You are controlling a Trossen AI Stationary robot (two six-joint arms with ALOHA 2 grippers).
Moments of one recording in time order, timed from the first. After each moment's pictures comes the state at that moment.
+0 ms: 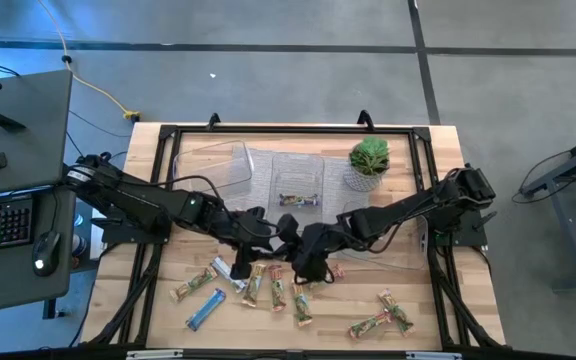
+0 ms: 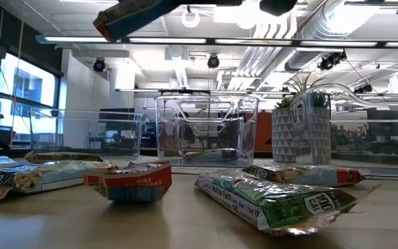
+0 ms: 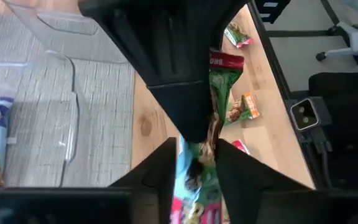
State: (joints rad) left arm -0.31 1.43 1.21 -0.52 -0.01 -0.19; right arm 0.30 1.74 1.34 -0.16 0.09 -0.80
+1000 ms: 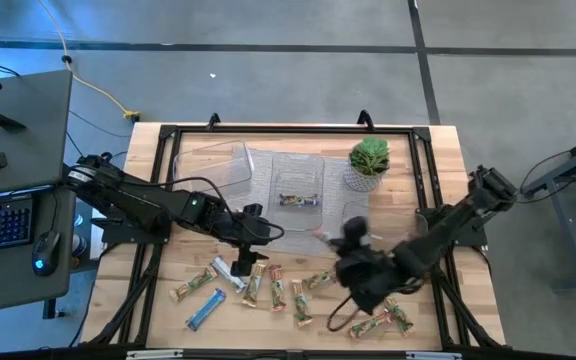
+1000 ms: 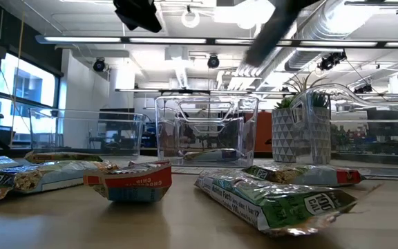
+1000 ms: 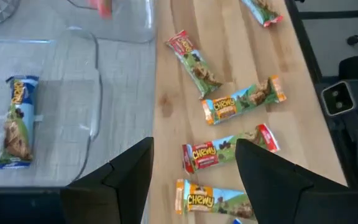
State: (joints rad) left arm -0.31 1.44 1.21 -0.60 -0.07 -0.19; right arm 0.67 1.59 1.35 -0.98 0.88 0.20
